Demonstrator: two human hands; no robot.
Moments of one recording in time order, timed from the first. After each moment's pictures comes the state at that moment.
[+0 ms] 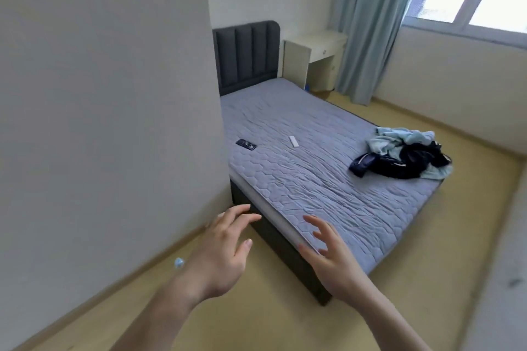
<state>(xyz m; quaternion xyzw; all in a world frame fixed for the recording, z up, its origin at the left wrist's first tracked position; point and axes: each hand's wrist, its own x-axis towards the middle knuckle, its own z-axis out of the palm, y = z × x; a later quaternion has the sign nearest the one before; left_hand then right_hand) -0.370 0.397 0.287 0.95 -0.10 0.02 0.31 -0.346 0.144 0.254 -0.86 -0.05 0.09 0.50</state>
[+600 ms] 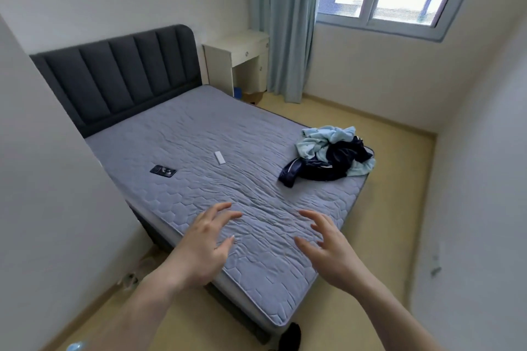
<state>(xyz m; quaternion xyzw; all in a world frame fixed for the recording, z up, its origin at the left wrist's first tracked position) -0.110 0.130 0.263 0.93 -0.19 -0.06 0.30 -0.159 -0.163 0.254 -0.87 0.02 0.05 0.49</state>
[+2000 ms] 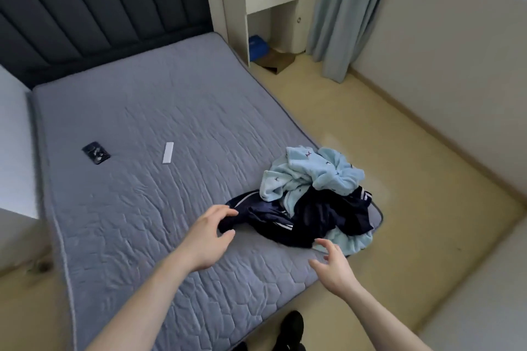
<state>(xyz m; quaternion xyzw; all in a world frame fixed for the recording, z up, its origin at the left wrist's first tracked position) 0.502 -0.432 0.164 0.92 0.10 -0.16 0.36 0.535 -0.757 0.053 -0.88 0.06 0.30 0.38</state>
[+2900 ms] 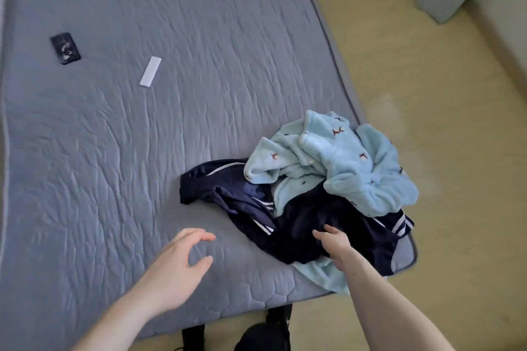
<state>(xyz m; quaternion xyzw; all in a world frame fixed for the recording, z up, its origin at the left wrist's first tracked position) 0.630 -0.538 -0.066 0.82 0.34 -0.26 0.38 0.835 -0.815 -0.266 -0.75 0.25 0.49 0.36</state>
